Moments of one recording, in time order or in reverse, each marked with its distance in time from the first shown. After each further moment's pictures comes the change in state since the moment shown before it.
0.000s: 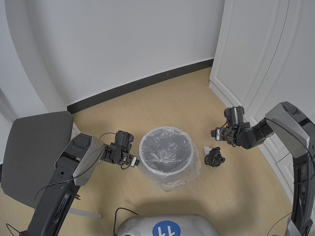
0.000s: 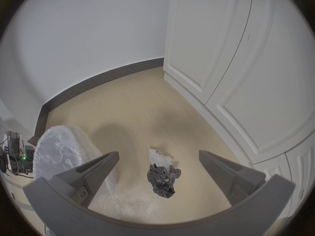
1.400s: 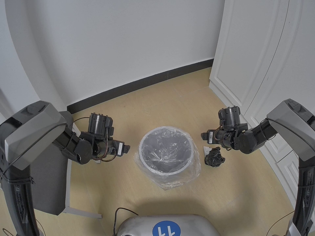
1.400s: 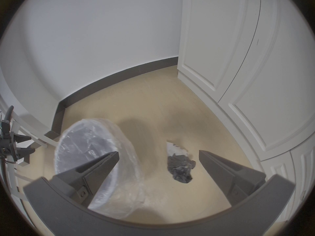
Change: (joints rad) left arm -0.012 -0.658 0.883 -0.449 -0.029 -0.127; right arm 0.096 -0.105 0.126 -0.018 0.051 0.043
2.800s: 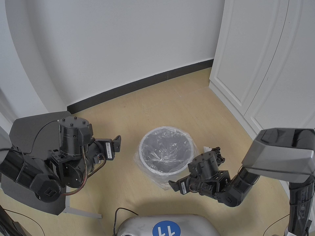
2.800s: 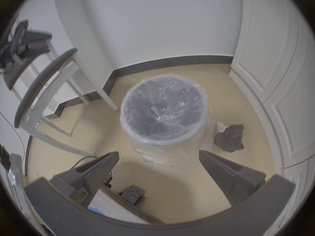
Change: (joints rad) left arm -0.220 -0.490 0.522 -0.319 0.349 -0.214; right arm 0.334 0.013 0.455 -0.414 0.084 -0.084
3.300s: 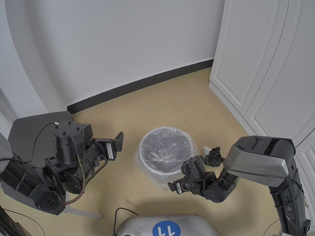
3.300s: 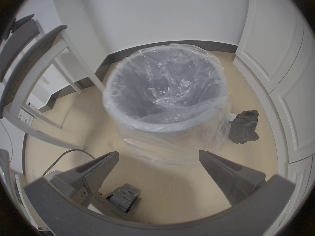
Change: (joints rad) left arm -0.045 -0.007 0.083 -0.205 0.020 0.042; right arm -0.025 0.204 -0.212 0.104 -0.027 0.011
